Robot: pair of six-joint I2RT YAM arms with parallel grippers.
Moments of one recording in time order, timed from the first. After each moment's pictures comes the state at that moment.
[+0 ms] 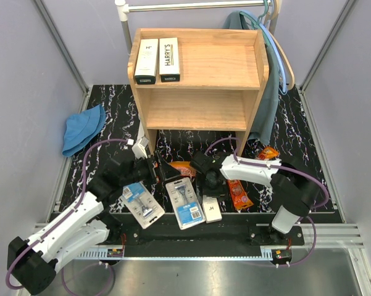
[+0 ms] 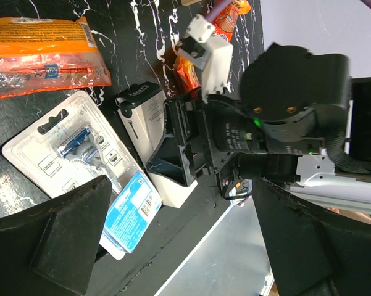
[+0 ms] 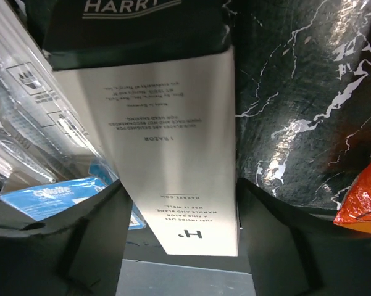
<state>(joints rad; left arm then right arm) -0.60 0.77 0.55 -0.25 0.37 -0.90 0.94 1.67 1.01 -0.78 -0.04 0.88</state>
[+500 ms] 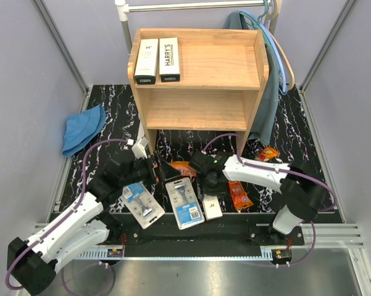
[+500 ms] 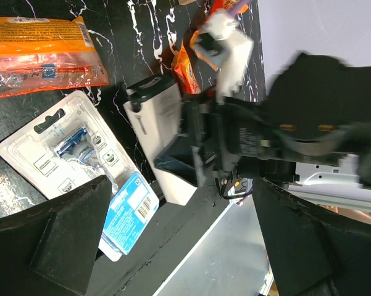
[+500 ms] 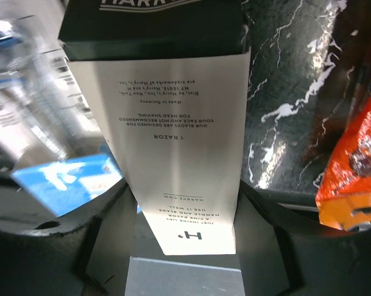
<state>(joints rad) -0.60 0.76 0.55 -0.25 0.37 -0.90 0.98 1.64 1.06 -0.84 0.04 0.87</state>
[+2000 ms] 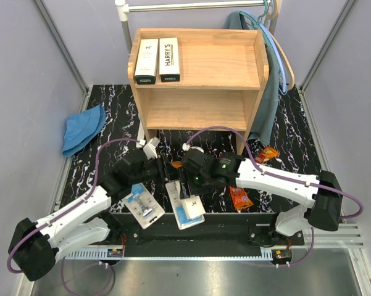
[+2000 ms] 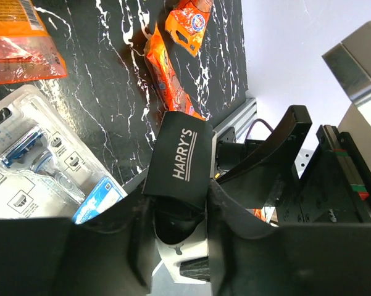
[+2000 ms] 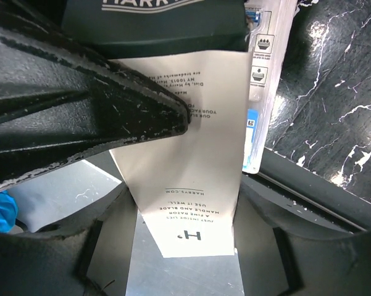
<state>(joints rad) -0.69 0.90 0.53 -0.07 0.39 -1.00 1.15 1.46 1.24 -0.82 0.00 0.82</state>
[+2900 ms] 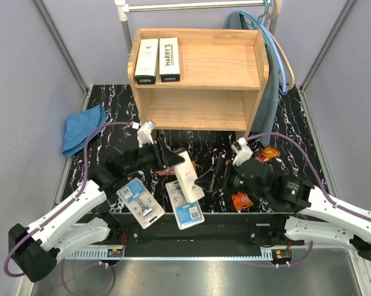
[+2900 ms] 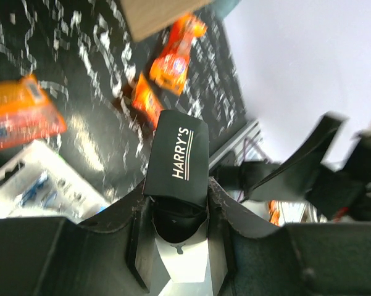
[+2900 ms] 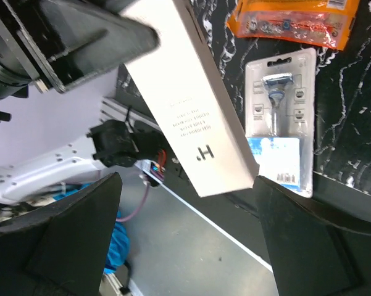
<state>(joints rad) -0.67 0.90 0.74 -0.20 0.32 -0.87 1.15 0.86 0.95 -0.59 0.18 1.07</state>
